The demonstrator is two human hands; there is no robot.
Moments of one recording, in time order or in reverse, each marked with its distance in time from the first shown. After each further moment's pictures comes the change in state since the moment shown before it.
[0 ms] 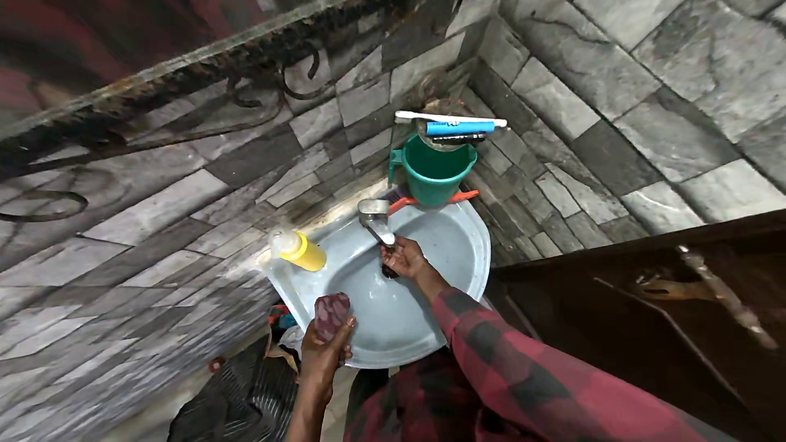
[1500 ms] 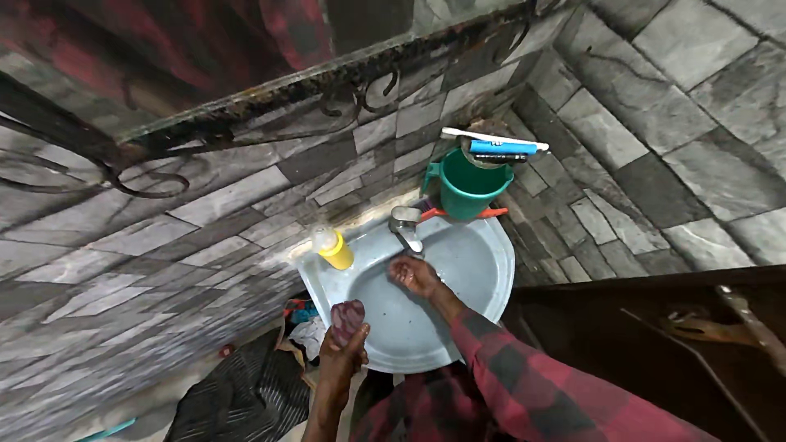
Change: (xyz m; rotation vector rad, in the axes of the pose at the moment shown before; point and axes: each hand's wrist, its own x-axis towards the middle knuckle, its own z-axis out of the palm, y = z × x) left_hand -0.004 -0.017 -0.018 -0.189 -0.016 -0.037; right_hand -0.005 0.039 -0.010 -0.411 -0.158 -0.074
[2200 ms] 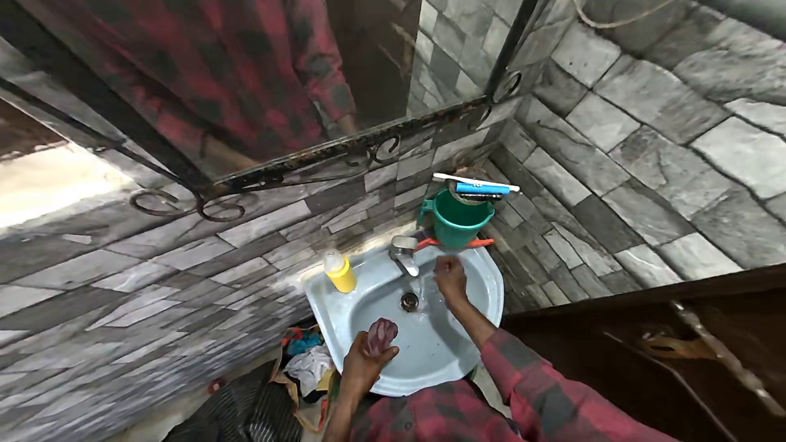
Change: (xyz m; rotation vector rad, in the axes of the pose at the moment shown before) left_hand 0.015 0.001 0.023 0.683 -0.138 0.092; right_hand -0.052 -0.091 0.015 -0.813 0.594 -0.328
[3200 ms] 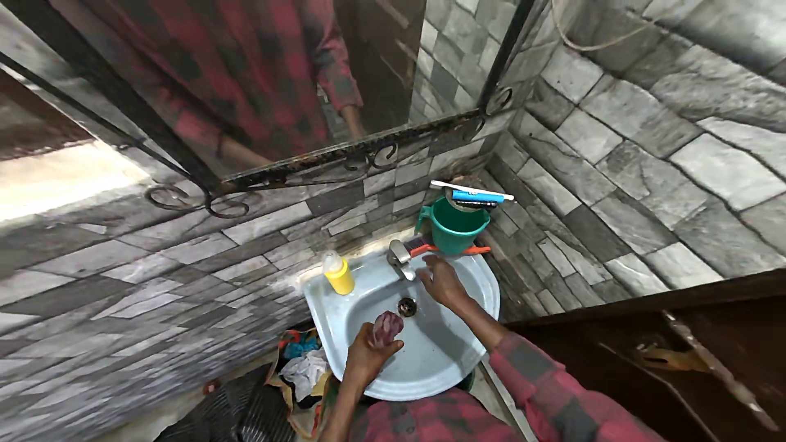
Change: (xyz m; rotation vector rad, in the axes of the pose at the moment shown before) left_hand 0.003 0.028 0.009 0.027 -0.010 0.085; right_hand -0.011 -0.043 -0.025 -0.519 -0.324 -0.368
